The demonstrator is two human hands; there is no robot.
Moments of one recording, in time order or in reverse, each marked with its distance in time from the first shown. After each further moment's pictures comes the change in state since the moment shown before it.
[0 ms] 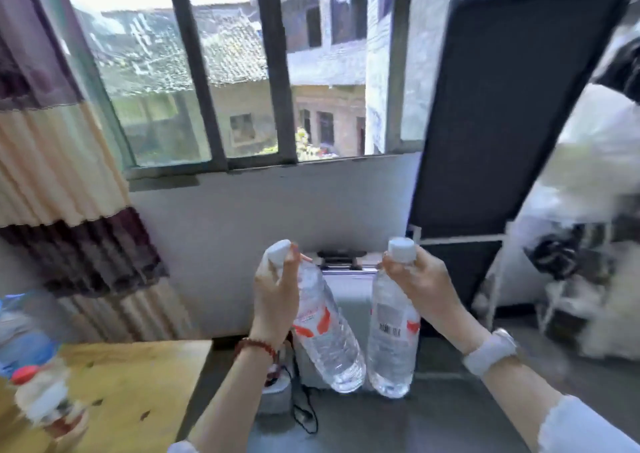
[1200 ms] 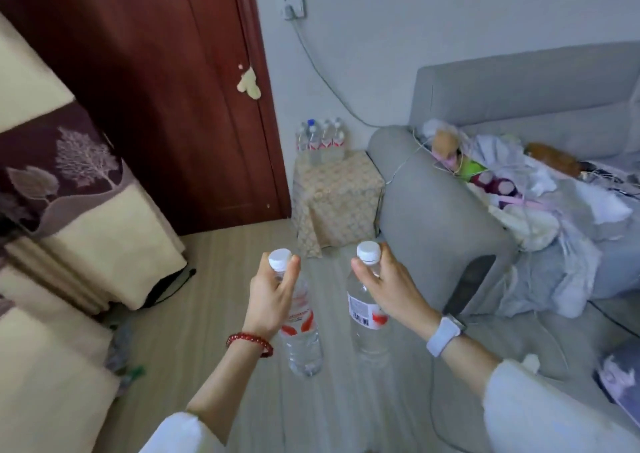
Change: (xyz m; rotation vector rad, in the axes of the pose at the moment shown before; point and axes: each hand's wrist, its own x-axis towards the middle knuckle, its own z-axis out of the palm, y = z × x) left_hand -0.747 0.302 1.072 -0.368 -1.785 0.208; right_hand -0.478 0.141 -1.085 -0.735 1.370 0.888
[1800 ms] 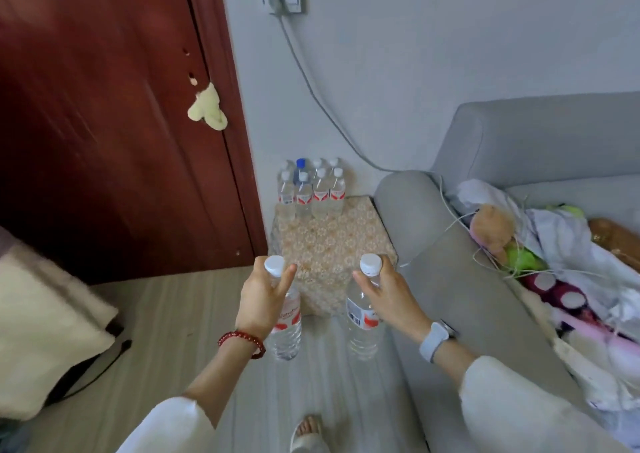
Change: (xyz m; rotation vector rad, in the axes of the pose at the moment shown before) left_hand 0.484 -0.081 0.150 0.154 -0.004 -0.092; right_hand 0.498 0.103 0.013 -0.096 -0.105 0.080
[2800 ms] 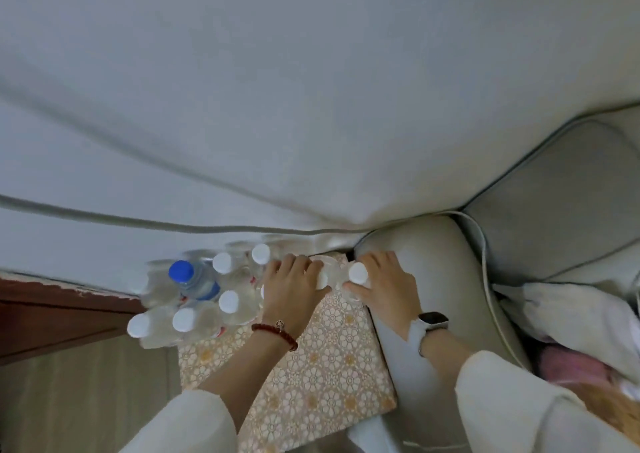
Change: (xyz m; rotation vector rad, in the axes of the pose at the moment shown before) left_hand 0.518 -0.019 0.375 0.849 -0.324 0.499; right_hand 0.569 0.270 -0.030 -0.521 -0.120 0.040
